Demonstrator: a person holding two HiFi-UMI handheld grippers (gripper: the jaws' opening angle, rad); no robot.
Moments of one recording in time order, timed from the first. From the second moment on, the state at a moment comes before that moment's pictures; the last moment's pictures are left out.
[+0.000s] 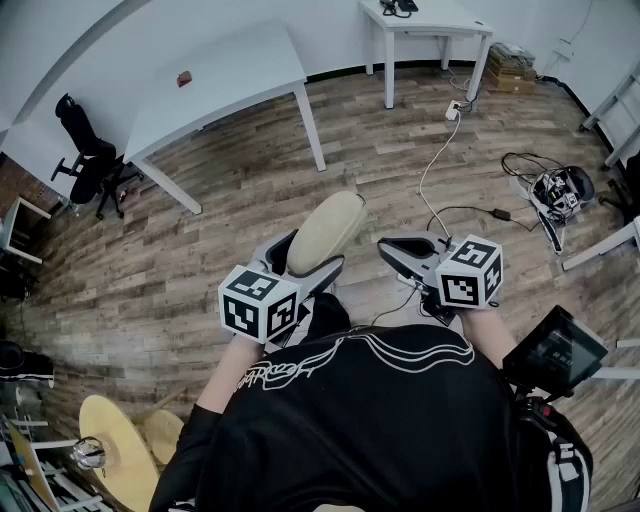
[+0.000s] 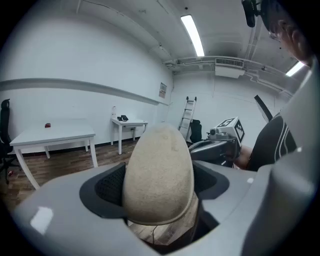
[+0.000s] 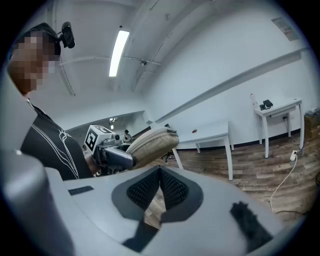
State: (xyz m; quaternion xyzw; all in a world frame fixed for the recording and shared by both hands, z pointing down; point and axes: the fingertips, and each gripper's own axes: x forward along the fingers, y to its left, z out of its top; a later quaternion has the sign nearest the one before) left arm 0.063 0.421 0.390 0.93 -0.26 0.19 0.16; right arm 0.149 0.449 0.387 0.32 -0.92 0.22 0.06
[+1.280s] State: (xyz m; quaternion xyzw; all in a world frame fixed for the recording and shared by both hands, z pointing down) left arm -0.109 -0.045 0.439 0.91 -0.34 0.19 0.17; right arm -0.002 -0.037 0.427 0.30 -0.92 0.24 0.07
